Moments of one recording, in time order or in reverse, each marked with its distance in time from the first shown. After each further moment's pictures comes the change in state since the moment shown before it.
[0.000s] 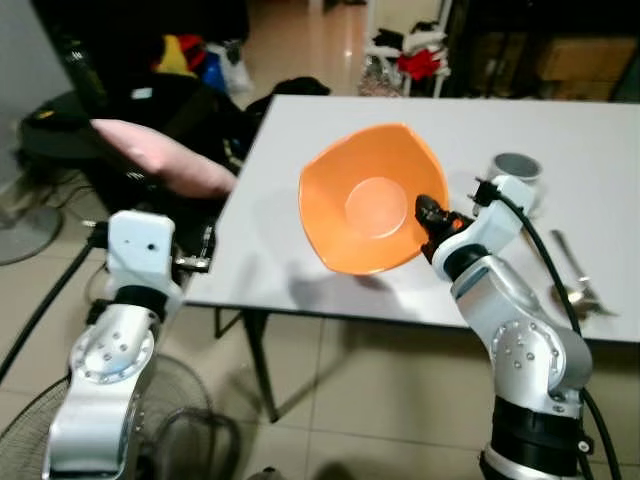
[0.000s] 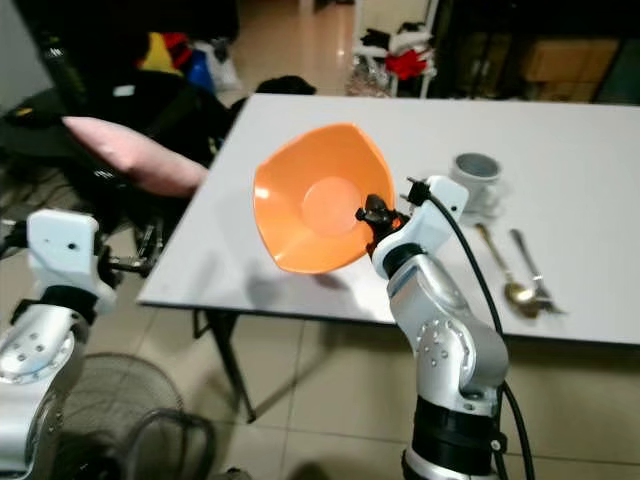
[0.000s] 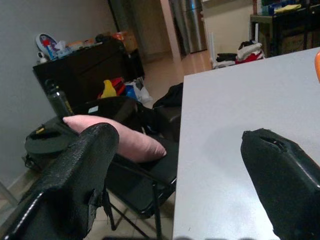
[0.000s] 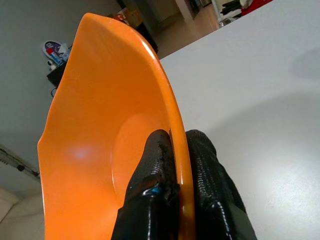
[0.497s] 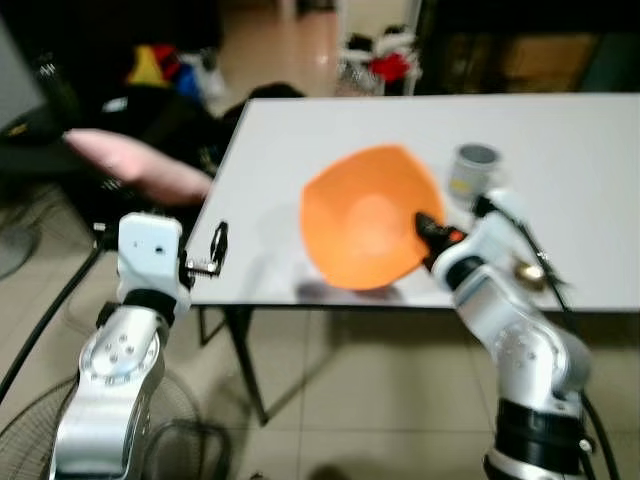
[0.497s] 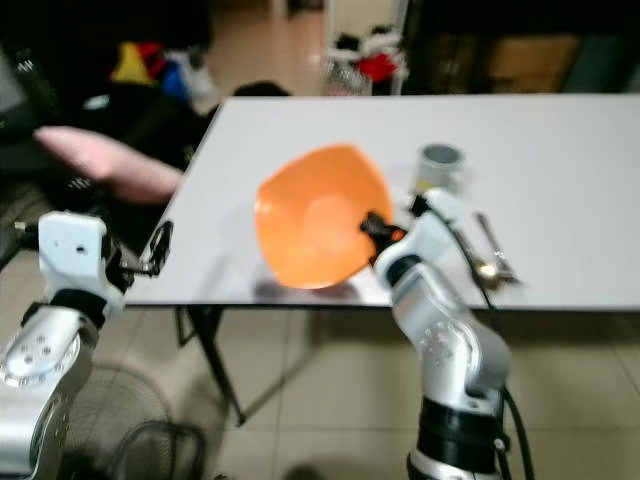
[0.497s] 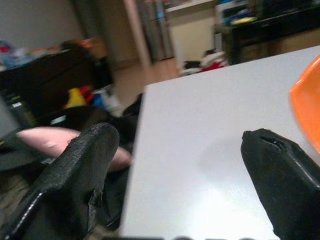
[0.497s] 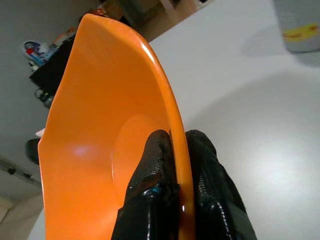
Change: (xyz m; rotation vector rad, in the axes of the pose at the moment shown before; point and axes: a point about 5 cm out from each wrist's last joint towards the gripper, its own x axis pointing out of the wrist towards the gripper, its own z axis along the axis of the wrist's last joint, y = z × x) left arm -0.001 -0.006 -0.002 -0.037 0.006 -0.039; right arm 0.007 -0.007 -0.019 0.036 0.119 0.019
